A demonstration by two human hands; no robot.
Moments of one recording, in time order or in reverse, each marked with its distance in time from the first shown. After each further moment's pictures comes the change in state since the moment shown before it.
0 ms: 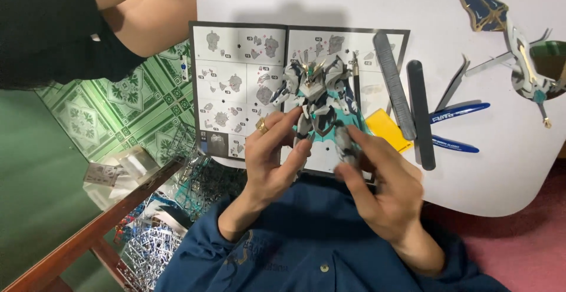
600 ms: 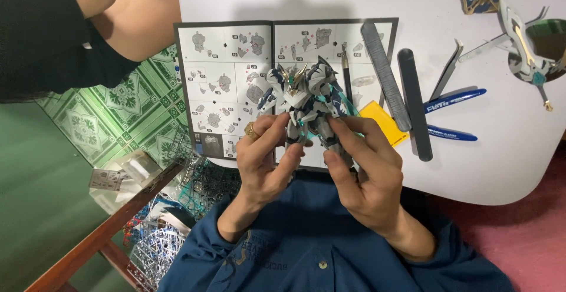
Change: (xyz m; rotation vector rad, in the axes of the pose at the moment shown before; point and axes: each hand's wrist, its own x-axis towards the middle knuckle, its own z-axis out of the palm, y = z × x) left_hand -0.004 -0.010 0.003 0.030 -0.037 0.114; right_hand 0.006 0.008 0.009 -0.028 0.084 -0.112
